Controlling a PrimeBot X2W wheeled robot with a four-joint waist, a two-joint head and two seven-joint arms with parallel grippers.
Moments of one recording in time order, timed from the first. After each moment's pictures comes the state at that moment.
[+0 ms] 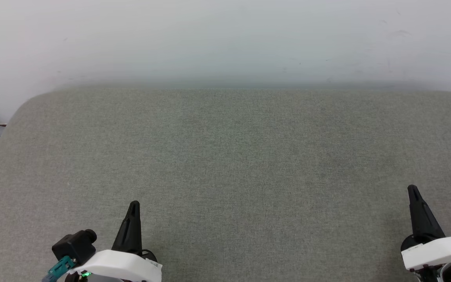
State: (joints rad) left arm 0.03 0.10 -0.14 0.08 -0.61 0.05 -0.18; right arm -0.04 -0.18 -0.04 0.21 0.72 0.13 -0.15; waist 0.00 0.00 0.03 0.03
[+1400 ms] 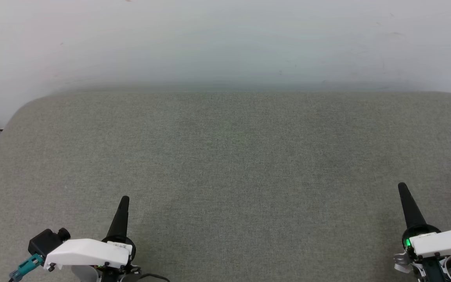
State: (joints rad) left arm -0.04 0.10 -0.04 0.17 -1.18 -0.05 -0.05; right arm -0.07 -0.11 -0.08 0.23 1.20 0.13 0.00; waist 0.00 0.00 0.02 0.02
